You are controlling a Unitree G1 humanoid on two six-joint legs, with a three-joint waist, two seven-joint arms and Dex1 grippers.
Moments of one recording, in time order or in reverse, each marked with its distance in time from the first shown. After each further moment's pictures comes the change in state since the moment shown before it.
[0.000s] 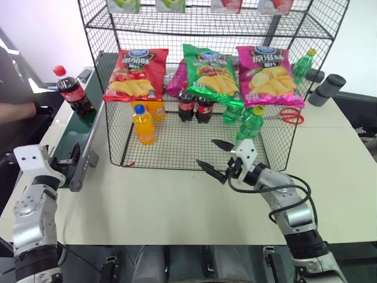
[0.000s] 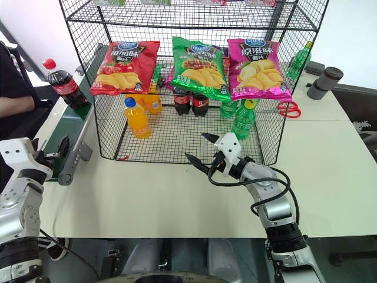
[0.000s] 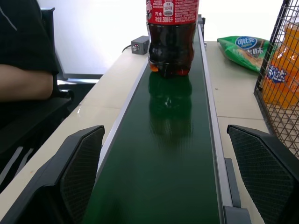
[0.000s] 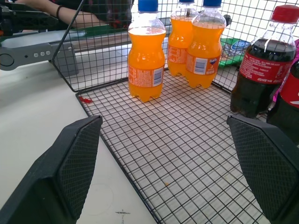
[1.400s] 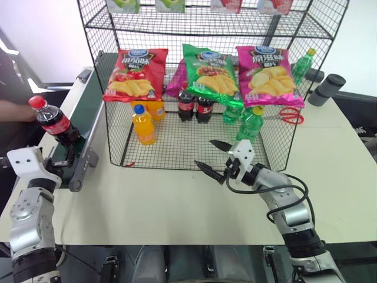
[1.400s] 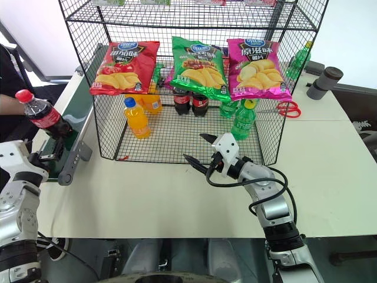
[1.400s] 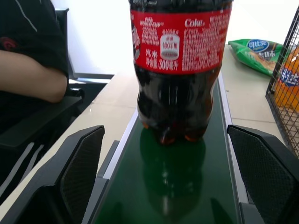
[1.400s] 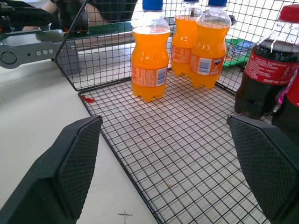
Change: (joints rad) left arm 0.013 -0.004 0.024 -0.004 -0.013 -0.017 0.016; right arm -0.006 0.012 0.009 0.018 -0.016 -0.014 0.013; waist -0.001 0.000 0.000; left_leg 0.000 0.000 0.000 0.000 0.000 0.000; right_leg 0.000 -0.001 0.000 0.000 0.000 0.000
